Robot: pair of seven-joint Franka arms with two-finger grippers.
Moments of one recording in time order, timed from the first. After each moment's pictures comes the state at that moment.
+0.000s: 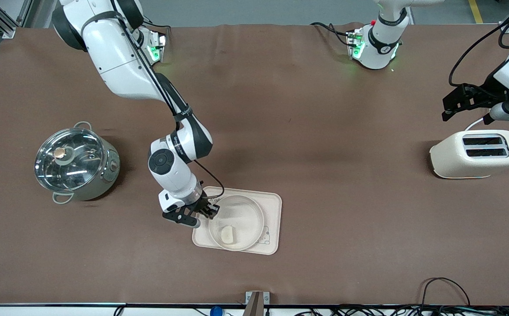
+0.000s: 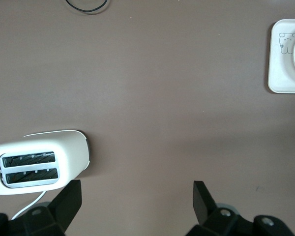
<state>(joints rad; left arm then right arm) -0.02 -0.05 -0.07 -1.63 -0.01 1.67 0.02 0.44 0.85 0.01 -1.46 0.10 2.64 0.68</state>
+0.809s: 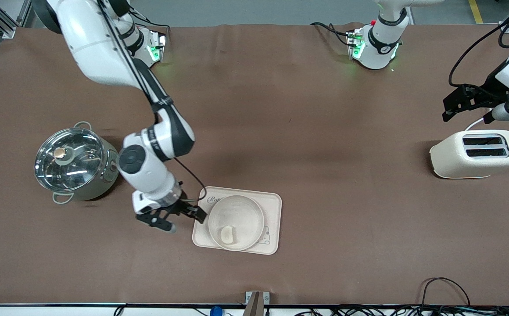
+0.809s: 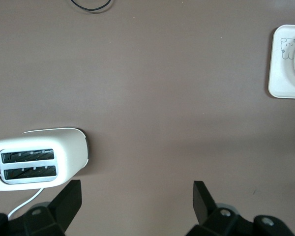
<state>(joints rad) -0.02 -0.05 -0.07 -1.63 -0.01 1.67 -0.01 0.35 0.66 0.00 -1.46 0.10 2.38 0.68</state>
